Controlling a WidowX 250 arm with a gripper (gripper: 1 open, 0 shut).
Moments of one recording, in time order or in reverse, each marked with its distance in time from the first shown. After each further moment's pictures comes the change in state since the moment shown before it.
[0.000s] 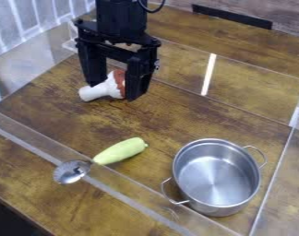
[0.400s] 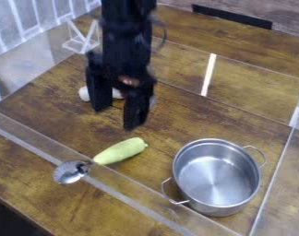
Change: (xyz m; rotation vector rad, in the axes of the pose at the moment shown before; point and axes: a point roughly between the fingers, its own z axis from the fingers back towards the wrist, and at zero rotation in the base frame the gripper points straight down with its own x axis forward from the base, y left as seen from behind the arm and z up) arm 0.003 0.000 -0.054 -0.004 0.055 -0.190
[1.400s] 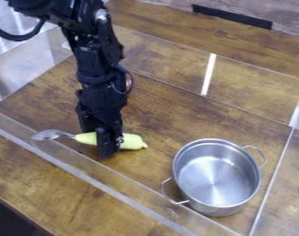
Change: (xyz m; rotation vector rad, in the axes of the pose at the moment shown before) arm 0.001 0.035 -0.053 -0.002 -0.102 -0.149
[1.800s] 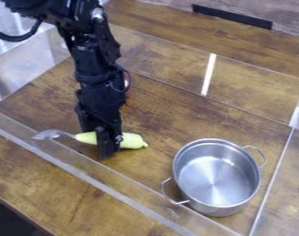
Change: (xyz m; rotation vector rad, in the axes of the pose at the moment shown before) arm 0.000 0.002 0.000 -0.019 -0.017 -0.003
